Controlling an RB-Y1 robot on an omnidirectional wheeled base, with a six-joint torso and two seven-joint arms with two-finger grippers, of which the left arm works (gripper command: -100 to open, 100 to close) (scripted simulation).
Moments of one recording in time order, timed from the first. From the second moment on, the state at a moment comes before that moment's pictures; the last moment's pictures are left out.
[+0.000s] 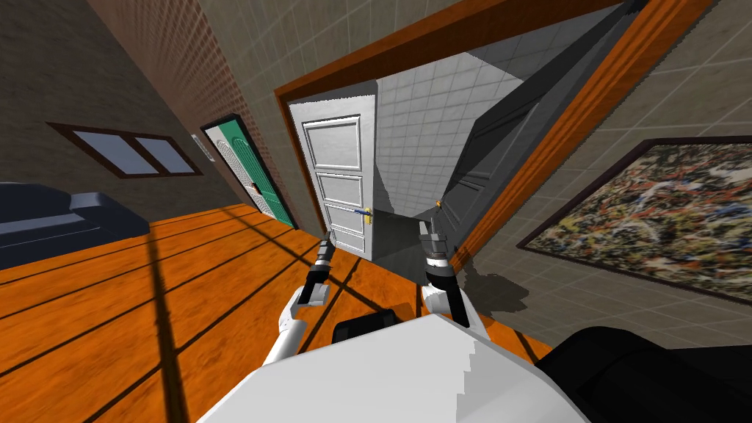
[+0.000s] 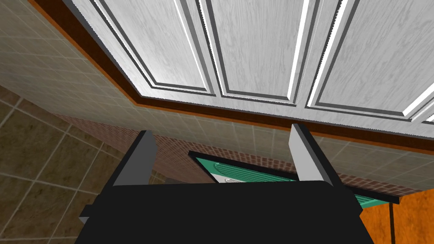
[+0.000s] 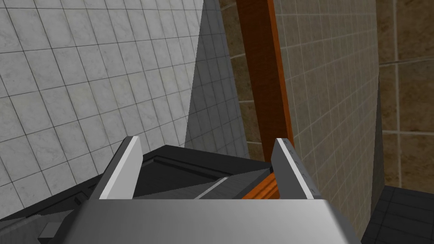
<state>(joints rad) -0.01 0.08 -0.11 -1.41 0.00 -0.48 0.11</state>
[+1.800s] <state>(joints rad) -0.34 0.04 -0.16 -0.90 -0.03 -0.48 0.13</state>
